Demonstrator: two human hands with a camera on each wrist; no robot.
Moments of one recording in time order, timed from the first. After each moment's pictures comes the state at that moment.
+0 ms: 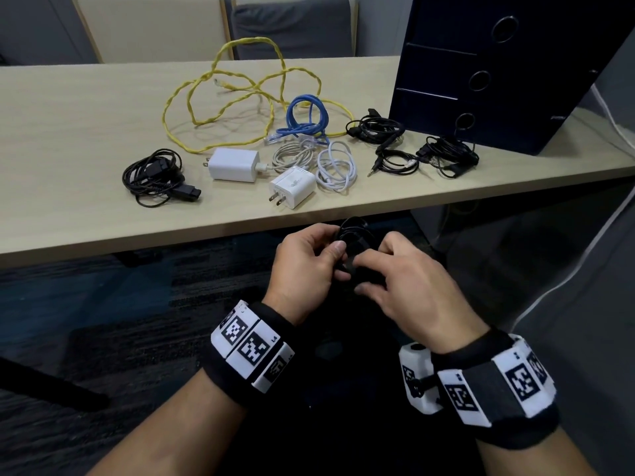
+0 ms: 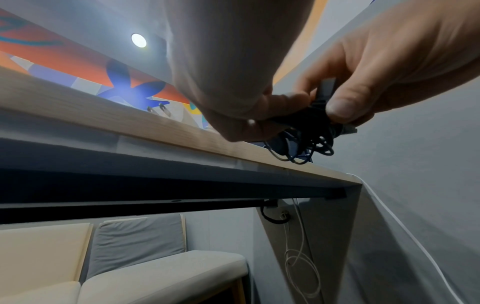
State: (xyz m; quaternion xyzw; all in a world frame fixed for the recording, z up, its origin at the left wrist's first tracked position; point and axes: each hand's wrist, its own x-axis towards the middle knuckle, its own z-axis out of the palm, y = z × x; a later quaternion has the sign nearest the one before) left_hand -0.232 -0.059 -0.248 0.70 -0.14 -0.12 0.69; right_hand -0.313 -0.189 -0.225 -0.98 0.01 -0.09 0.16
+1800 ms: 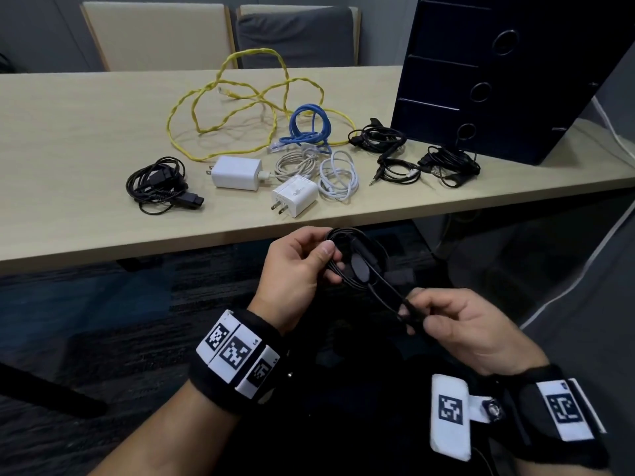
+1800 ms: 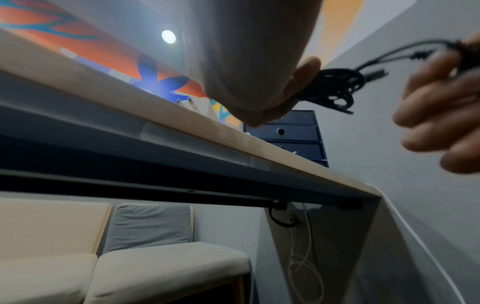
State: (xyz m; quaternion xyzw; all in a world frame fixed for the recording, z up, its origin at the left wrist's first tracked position) left_hand -0.230 -0.048 -0.243 0.60 -0.14 -0.12 0.78; right_hand -0.344 -0.252 -0.269 -0.66 -0.08 0.04 0.74
